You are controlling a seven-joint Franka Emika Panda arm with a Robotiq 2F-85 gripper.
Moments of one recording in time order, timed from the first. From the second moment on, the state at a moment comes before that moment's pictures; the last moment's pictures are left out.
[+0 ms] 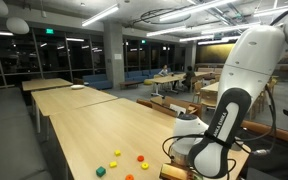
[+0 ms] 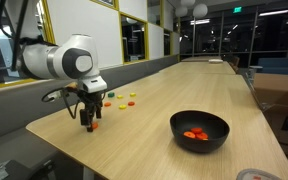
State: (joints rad) arm 0.37 0.26 0.02 -2.62 0.13 2.95 1.40
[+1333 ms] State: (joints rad) arm 0.44 0.26 -0.07 -2.62 -0.05 2.91 1.66
